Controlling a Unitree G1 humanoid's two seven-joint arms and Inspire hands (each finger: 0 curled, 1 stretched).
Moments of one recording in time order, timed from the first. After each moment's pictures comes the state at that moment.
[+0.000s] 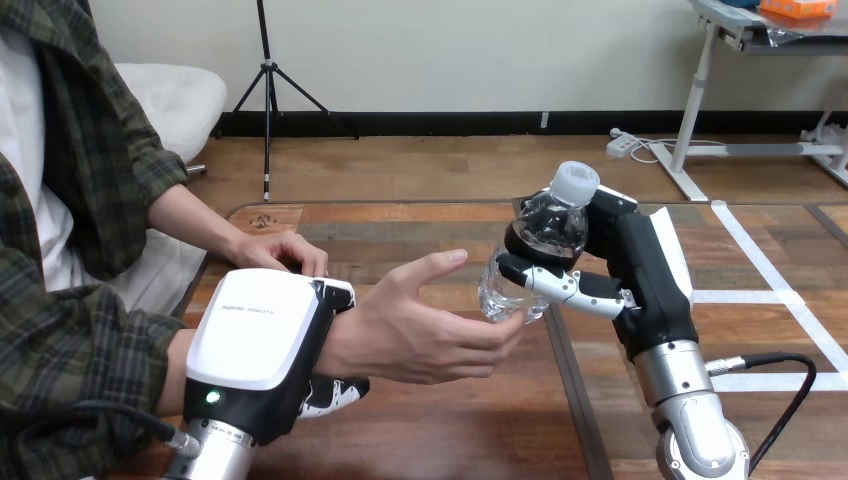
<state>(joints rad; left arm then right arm) 0.10 0.42 -0.27 -0.03 1.01 -0.15 0.39 -0.38 -0.16 -0.04 0.91 -0.06 -0.87 0.04</state>
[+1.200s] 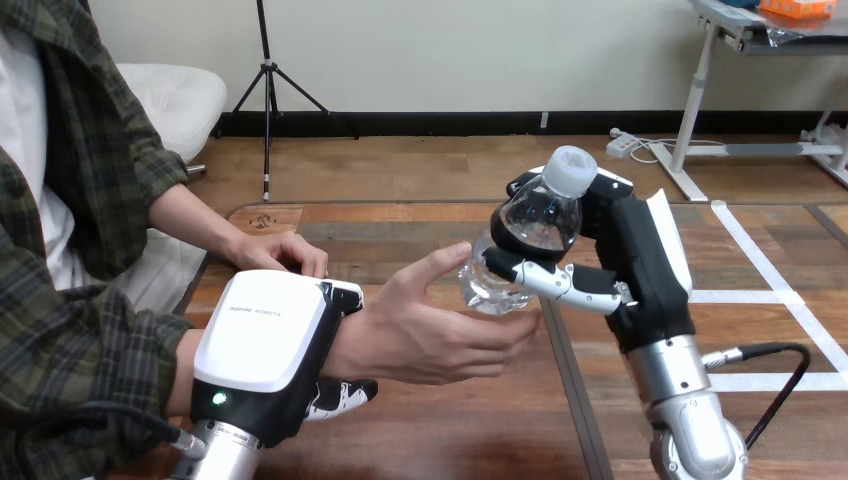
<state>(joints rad) 0.10 0.42 -0.27 -0.03 1.01 -0.17 0.39 -0.31 -0.13 -0.03 0.71 -0.02 -0.88 0.12</state>
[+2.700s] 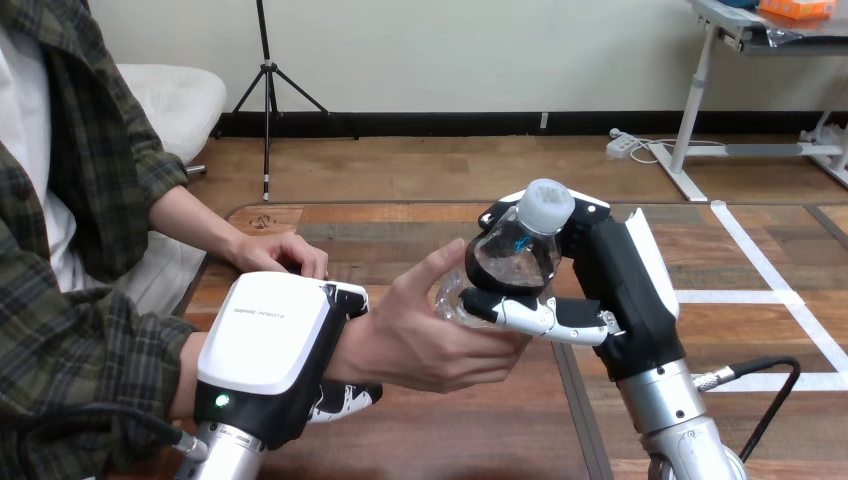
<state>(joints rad) 0.10 0.42 -0.28 -0.03 1.00 -0.18 0.39 -0.19 -0.12 0.02 0.53 -0.01 -0.85 0.20</state>
